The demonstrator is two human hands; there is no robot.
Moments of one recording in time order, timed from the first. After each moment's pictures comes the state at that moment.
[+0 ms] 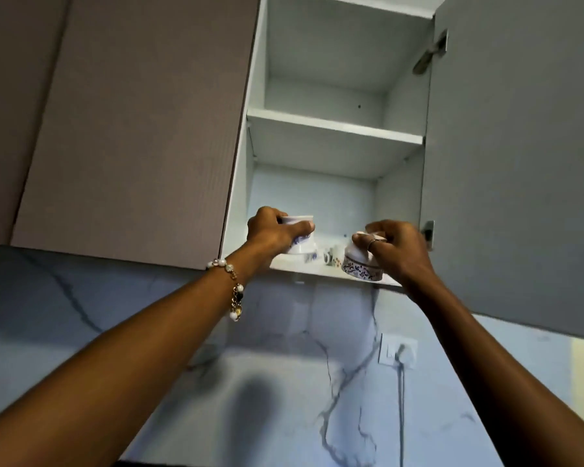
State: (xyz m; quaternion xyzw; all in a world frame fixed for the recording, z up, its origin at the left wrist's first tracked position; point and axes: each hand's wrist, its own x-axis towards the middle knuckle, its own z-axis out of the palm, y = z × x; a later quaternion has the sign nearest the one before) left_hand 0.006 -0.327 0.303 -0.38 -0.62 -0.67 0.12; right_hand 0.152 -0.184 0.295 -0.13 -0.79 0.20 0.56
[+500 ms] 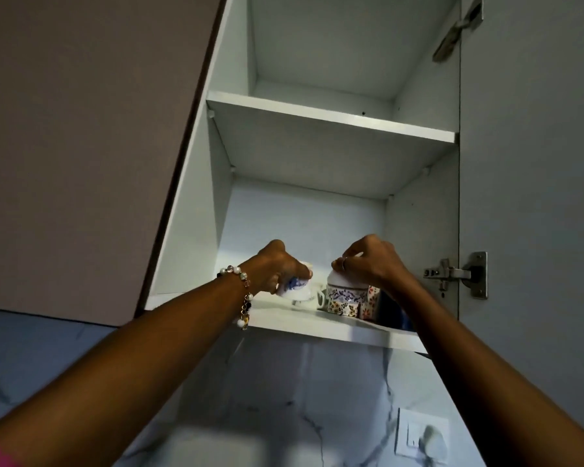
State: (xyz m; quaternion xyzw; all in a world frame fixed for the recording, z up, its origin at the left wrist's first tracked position) left_hand -0.118 -0.163 0.354 -0.37 -0.75 -0.55 -0.02; right_hand 0.012 -0.052 0.369 -0.18 -0.88 0.08 0.43
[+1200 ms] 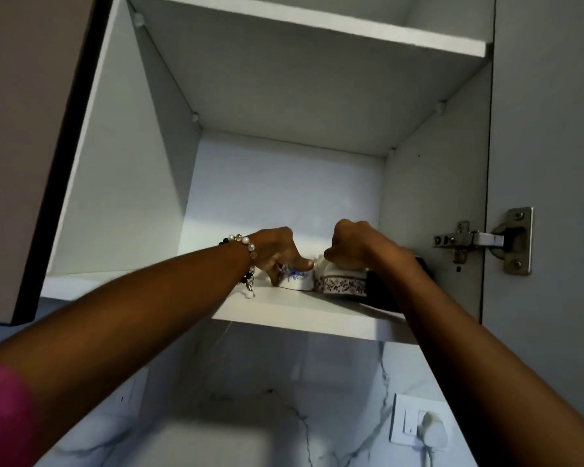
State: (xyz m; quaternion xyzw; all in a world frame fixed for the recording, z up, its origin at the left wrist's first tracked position) left_hand -0.172 -0.064 0.360 -0.40 -0.82 -0.40 -0.07; right_hand -0.039 0.006 0.370 -0.22 -0.93 -0.01 0.29
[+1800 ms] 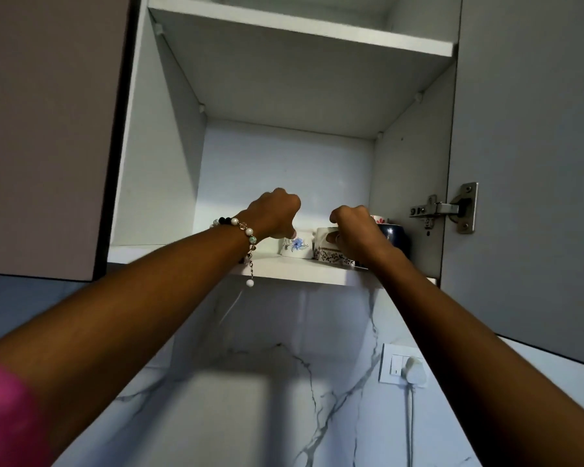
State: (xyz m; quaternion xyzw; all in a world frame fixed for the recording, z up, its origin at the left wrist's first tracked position) left_hand -0.134 -0.115 0.354 -0.44 -0.83 -0.13 0.32; right_hand -0.004 -0.023 0.332 -0.20 -0.90 -0.05 0.38
